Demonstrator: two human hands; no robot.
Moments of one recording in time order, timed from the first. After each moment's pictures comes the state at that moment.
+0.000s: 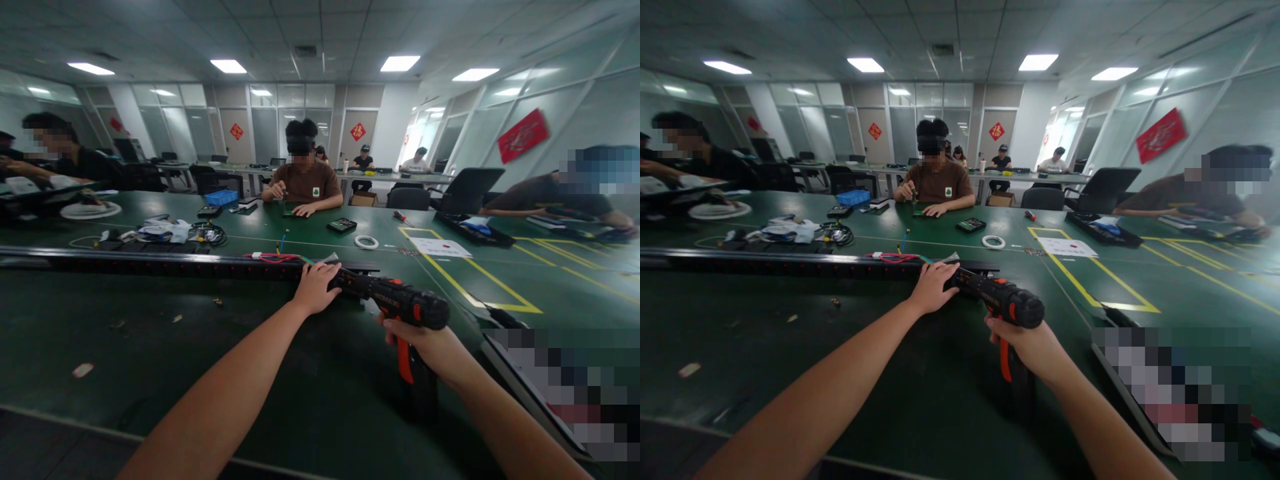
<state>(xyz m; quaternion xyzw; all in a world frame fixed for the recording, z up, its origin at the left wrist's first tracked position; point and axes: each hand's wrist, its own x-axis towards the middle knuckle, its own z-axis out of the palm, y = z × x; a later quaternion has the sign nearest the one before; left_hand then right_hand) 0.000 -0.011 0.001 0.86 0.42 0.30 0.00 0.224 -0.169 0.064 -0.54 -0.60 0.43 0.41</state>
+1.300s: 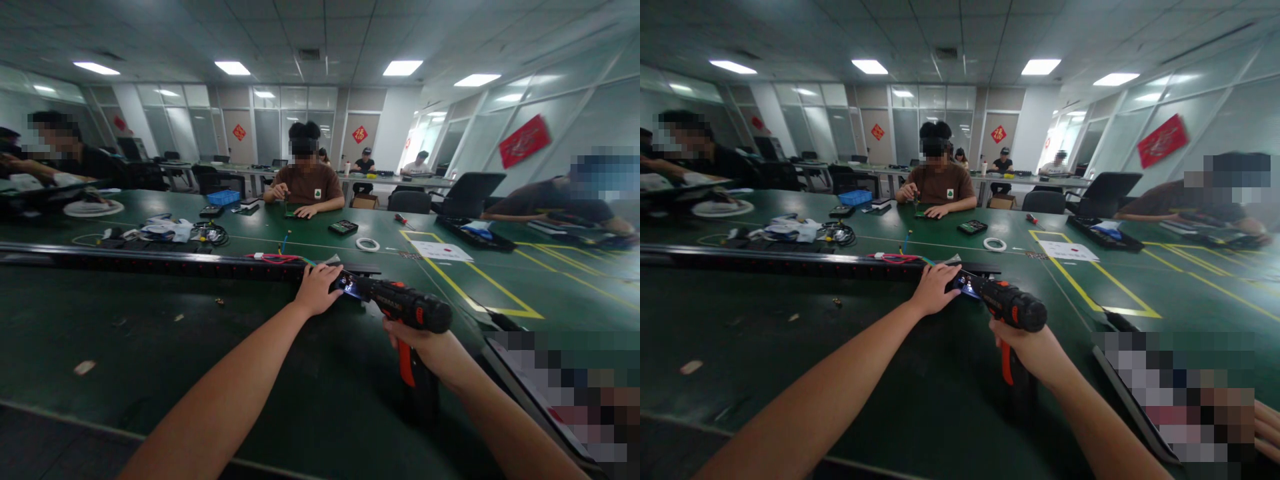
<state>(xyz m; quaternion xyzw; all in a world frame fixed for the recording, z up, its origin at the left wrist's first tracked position) 0.001 -0.012 0.002 0.86 0.42 0.29 0.01 0.223 -0.168 0.067 -0.57 -0.61 0.38 0.38</state>
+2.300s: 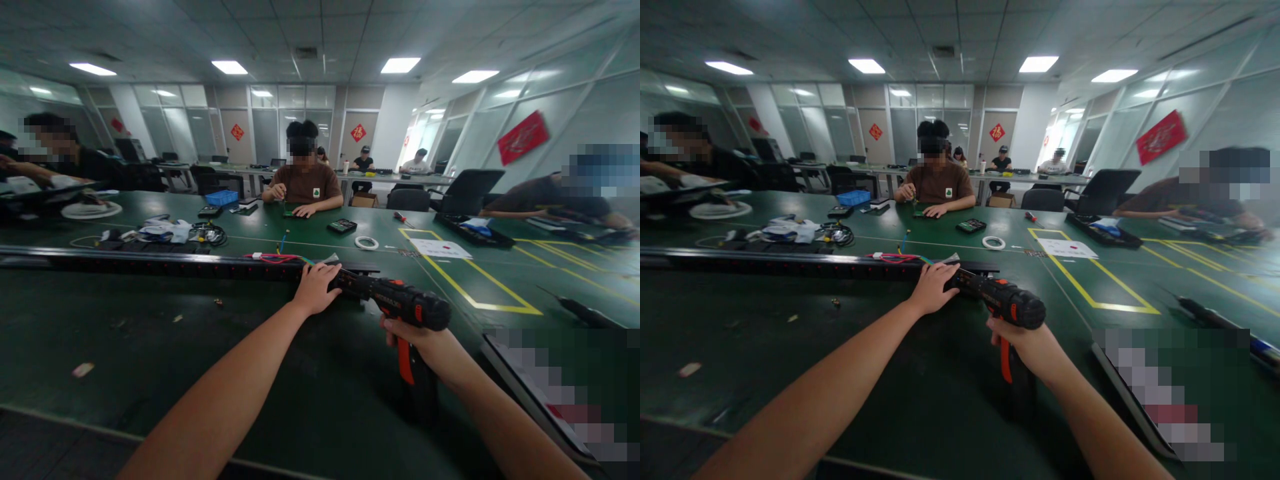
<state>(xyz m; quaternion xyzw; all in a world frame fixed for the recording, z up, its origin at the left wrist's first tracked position) 0.001 -0.012 0.001 0.86 0.42 0.29 0.00 0.219 -0.172 0.072 -0.56 -0.60 0.40 0.40</state>
